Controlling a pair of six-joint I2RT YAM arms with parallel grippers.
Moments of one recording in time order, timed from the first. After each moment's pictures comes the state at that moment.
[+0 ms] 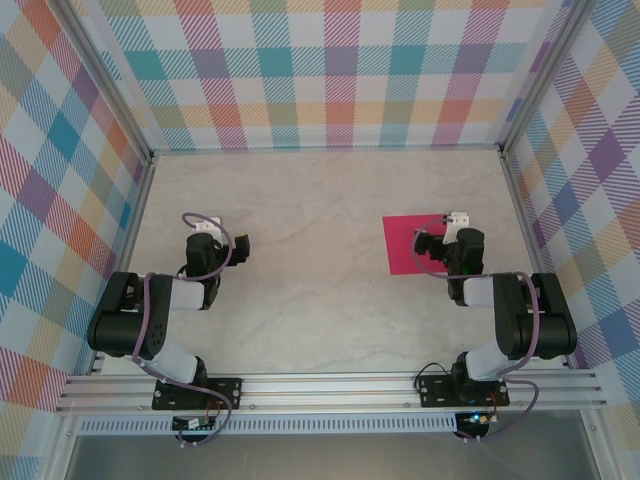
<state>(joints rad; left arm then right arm) -0.07 1.56 0.41 0.70 -0.07 -0.10 0.01 1.53 0.40 0.71 -0.09 0.06</state>
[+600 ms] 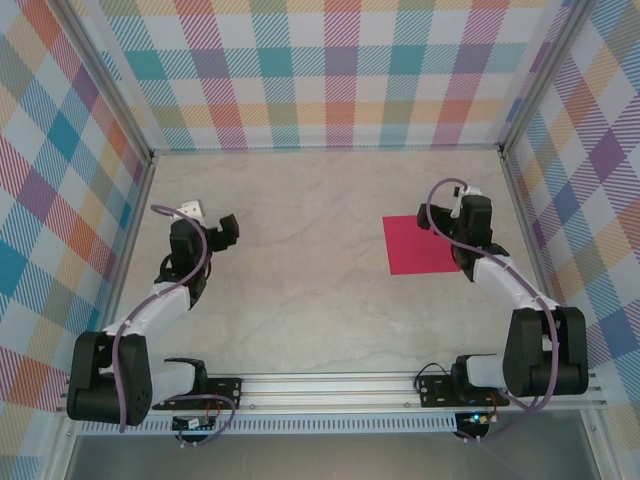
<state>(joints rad) -0.07 1.19 0.55 0.23 -0.13 -0.29 0.05 1.31 0.74 0.01 -0.04 0.29</state>
